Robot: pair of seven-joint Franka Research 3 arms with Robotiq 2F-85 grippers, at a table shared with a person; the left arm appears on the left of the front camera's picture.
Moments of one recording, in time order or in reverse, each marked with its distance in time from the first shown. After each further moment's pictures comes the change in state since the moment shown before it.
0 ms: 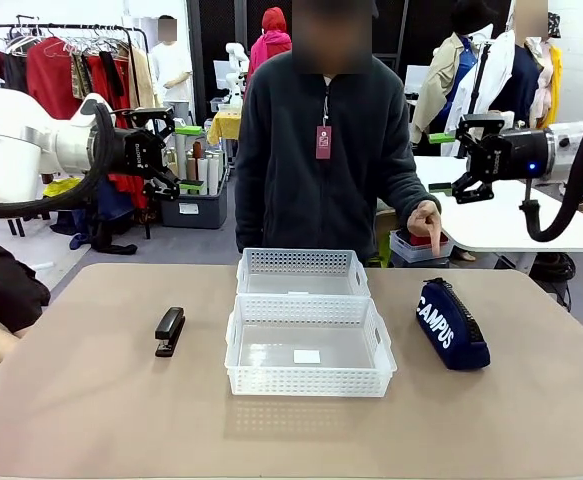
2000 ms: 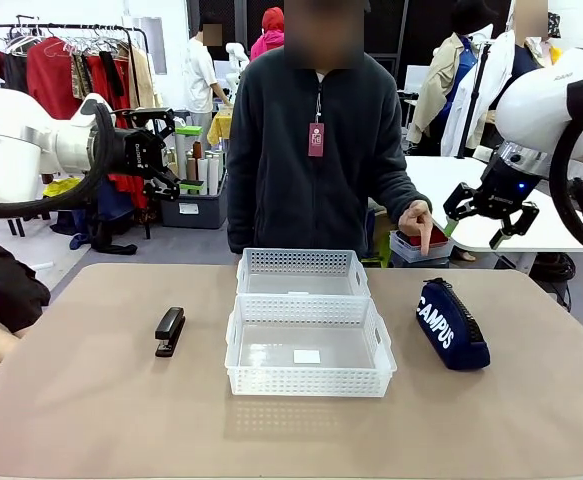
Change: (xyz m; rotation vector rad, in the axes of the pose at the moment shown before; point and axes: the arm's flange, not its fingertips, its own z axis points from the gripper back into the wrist) left arm 0.000 0.000 0.000 0.000 0.000 0.000; right arm 0.017 -0.035 -0.017 -1.142 0.022 0.019
